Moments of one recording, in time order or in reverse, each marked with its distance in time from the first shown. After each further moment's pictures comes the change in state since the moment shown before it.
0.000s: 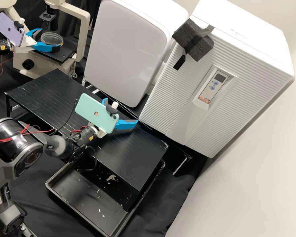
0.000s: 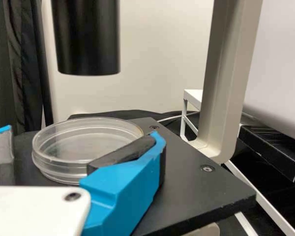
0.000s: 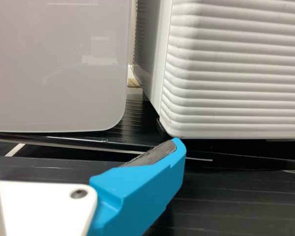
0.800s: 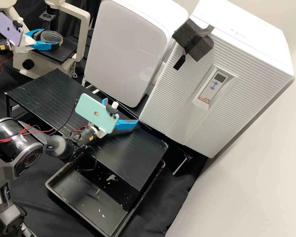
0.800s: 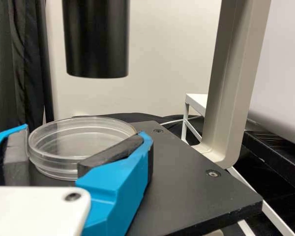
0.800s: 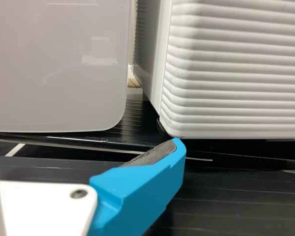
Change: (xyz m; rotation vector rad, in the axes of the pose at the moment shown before) left arm 0.000 -0.001 -0.004 -0.025 0.004 0.004; right arm 0.000 0.000 0.000 0.000 0.000 0.000
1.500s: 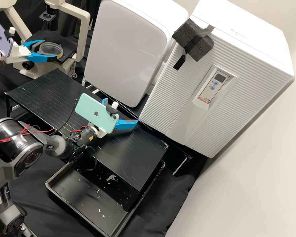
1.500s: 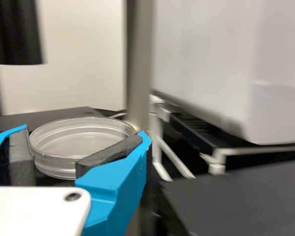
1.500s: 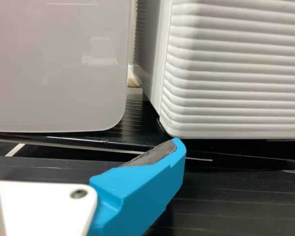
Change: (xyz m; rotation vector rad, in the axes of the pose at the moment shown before) left arm -0.062 -0.021 0.045 0.020 -0.204 -0.058; right arm 0.000 0.000 0.000 0.000 0.000 0.000
